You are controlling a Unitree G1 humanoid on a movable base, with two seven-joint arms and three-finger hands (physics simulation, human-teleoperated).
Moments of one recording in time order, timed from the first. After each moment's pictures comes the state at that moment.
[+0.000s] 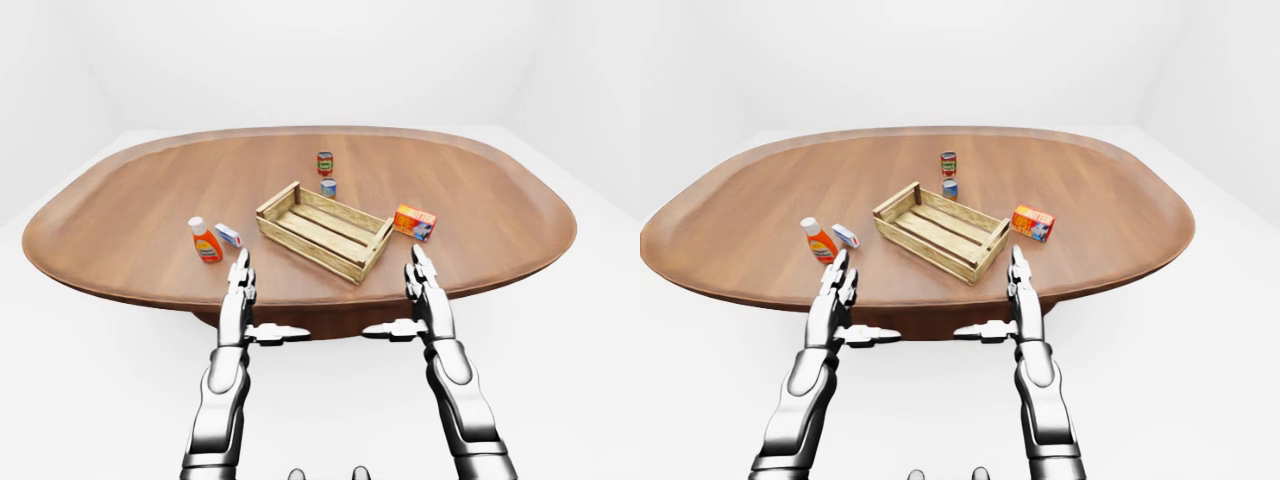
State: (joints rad) left arm 0.00 0.01 0.01 0.00 -0.01 0.00 -0.02; right arm 0.00 -0.01 -0.01 0.00 0.01 0.00 0.02
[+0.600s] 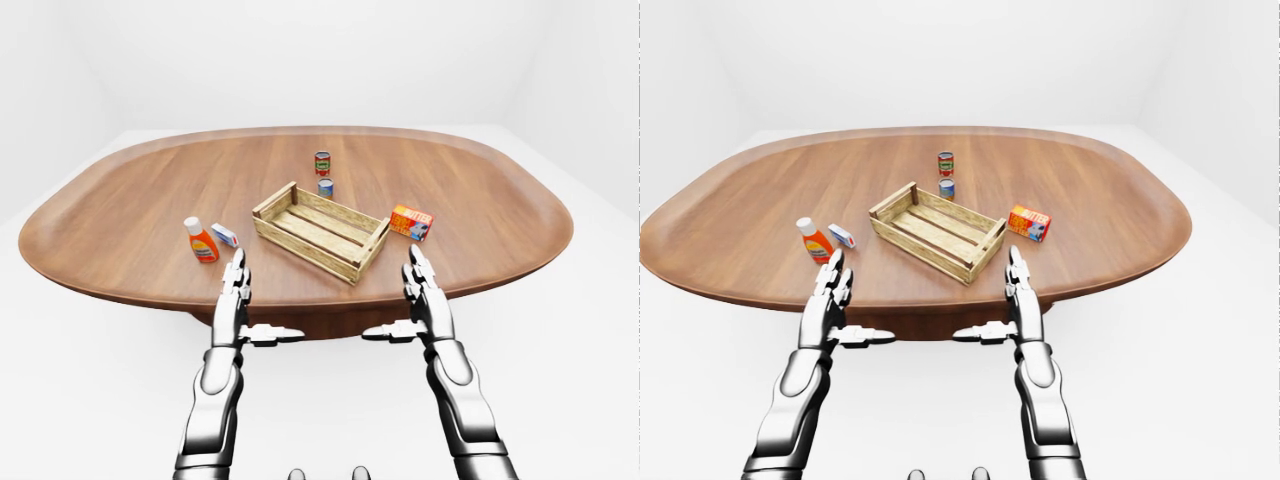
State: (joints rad) left arm 0.00 0.03 0.03 0.00 -0.01 -0.01 -0.04; right arm 0.00 0.00 -0.03 0.00 0.01 -0.01 0.06
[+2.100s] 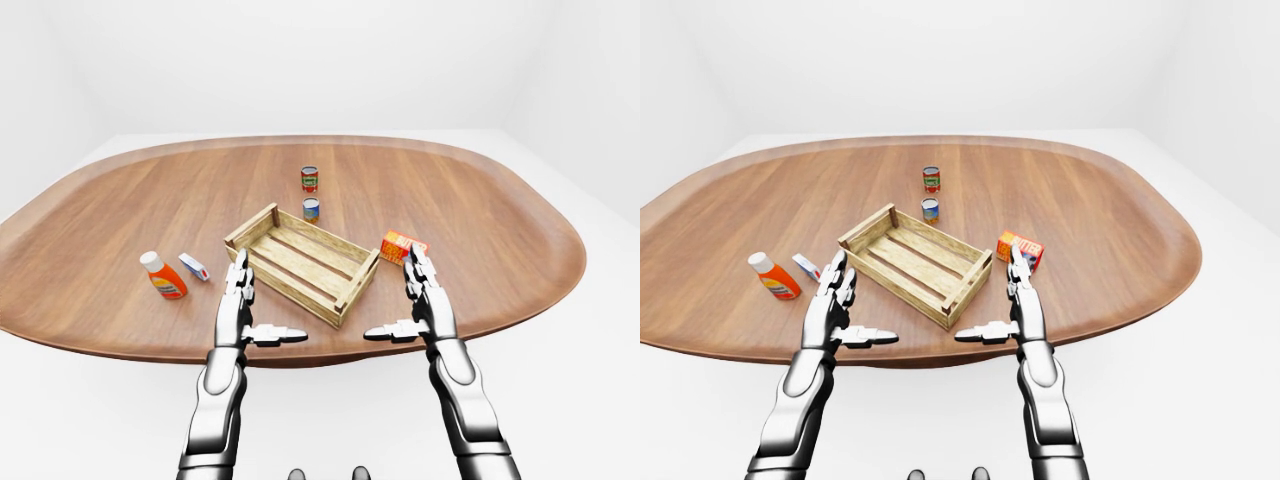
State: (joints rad) left arm 0.01 0.02 0.03 0.00 -0.02 -0.01 -0.05; right arm 0.00 -0.02 -0.03 0.00 0.00 -0.01 0.06
